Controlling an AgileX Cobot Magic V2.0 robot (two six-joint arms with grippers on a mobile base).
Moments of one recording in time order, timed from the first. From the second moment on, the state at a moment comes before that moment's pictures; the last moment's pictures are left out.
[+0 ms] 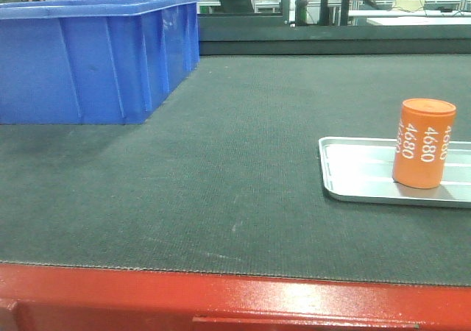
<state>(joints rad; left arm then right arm) 0.03 -0.02 0.04 -0.07 -0.02 0.09 -0.06 -0.01 -0.05 0.07 0.00 0.03</state>
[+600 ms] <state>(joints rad) 0.03 -0.02 0.04 -0.07 -0.02 0.09 -0.06 -0.01 0.03 0.03 -0.04 0.07</state>
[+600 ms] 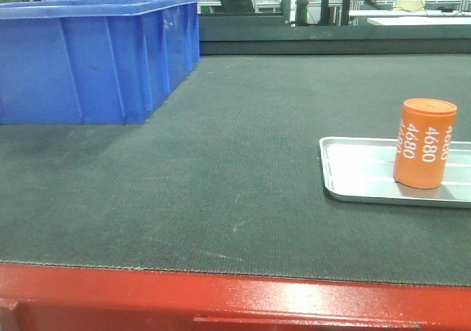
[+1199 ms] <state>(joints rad) 0.03 -0.02 0.04 -0.07 -0.02 0.09 -0.06 -0.01 0.03 0.02 -0.09 0.07</state>
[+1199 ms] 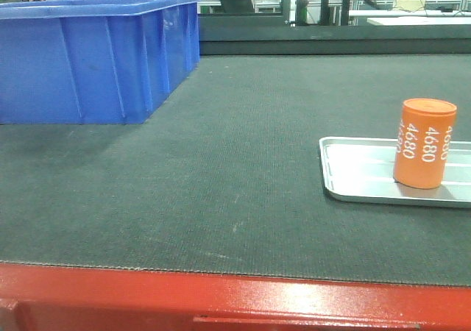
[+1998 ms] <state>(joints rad) 0.03 -0.02 0.04 -0.07 -0.02 0.09 -0.06 -0.01 0.03 0.02 -0.11 0.07</state>
